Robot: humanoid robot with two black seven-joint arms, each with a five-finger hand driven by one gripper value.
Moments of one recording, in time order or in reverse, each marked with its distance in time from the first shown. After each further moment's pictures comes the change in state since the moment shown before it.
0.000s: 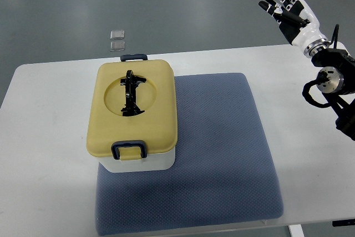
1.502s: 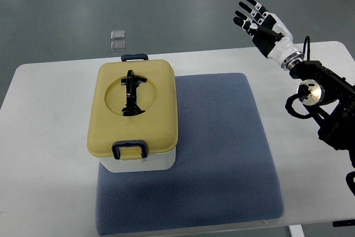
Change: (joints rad) left arm 0.003 0.000 -0.006 -0.001 0.000 0.000 0.000; right arm -0.029 0.081 -0.024 0.000 -0.014 0.150 -0.003
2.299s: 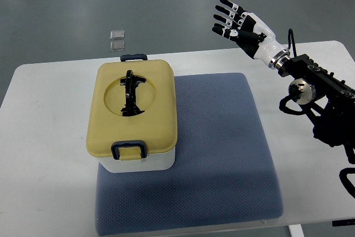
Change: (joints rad) left arm 0.000 0.000 0.000 0.000 0.000 0.000 0.000; right arm 0.040 0.034 -0.020 0.013 -0.207 0.025 0.003
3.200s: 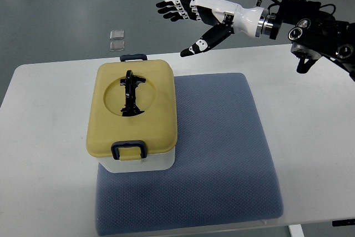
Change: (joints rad) left arm 0.000 0.000 0.000 0.000 0.000 0.000 0.000; right arm 0.567 -0.206 -0.946 0.145 -0.069 -0.027 0.317
